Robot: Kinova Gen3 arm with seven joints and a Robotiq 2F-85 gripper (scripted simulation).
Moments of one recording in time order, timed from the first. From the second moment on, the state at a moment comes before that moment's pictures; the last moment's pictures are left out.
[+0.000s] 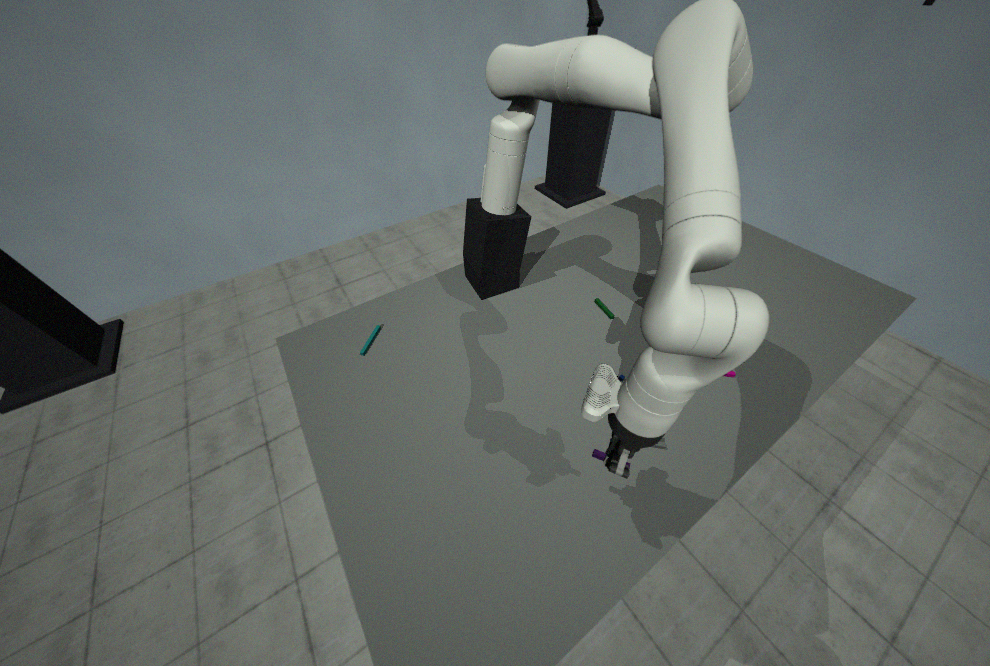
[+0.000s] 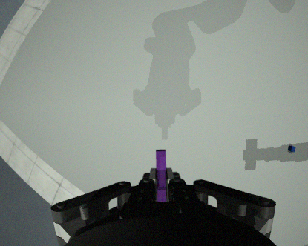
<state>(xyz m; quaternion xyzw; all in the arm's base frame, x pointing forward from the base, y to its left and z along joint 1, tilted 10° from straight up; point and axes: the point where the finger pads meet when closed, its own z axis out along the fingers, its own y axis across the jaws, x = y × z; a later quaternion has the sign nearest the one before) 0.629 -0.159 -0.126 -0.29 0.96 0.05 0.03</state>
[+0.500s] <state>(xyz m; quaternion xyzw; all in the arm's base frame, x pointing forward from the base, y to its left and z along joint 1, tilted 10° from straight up) 0.668 -0.027 -0.107 -0.32 0.95 0.06 0.03</state>
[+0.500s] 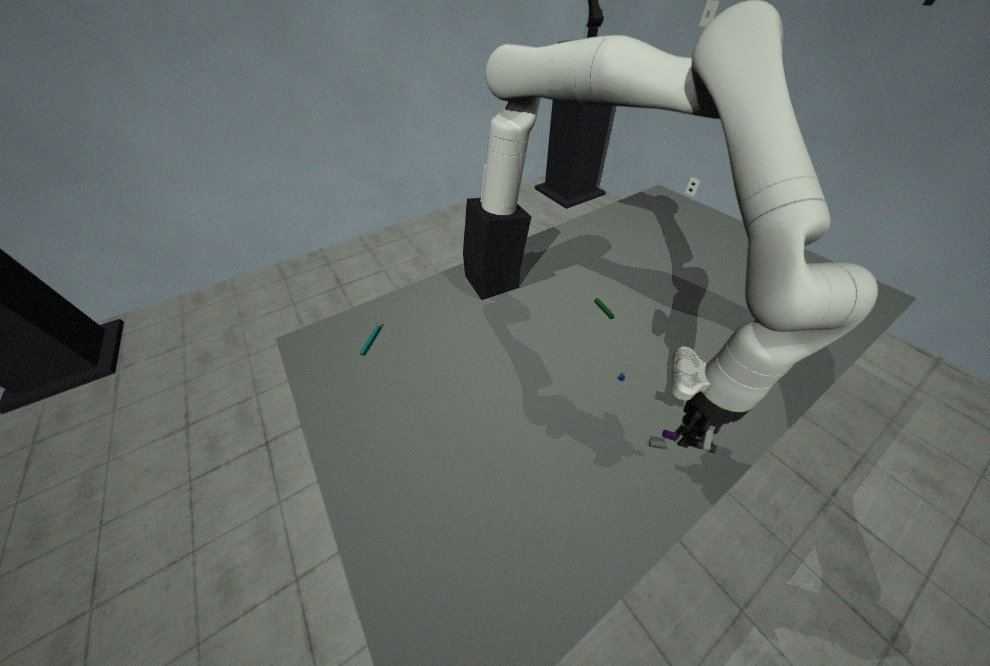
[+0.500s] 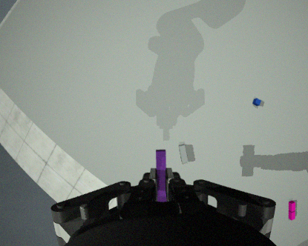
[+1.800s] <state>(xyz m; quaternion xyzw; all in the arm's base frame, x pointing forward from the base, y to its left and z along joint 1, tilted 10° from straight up) 0.645 0.299 -0.061 -0.40 0.91 0.07 0.04</state>
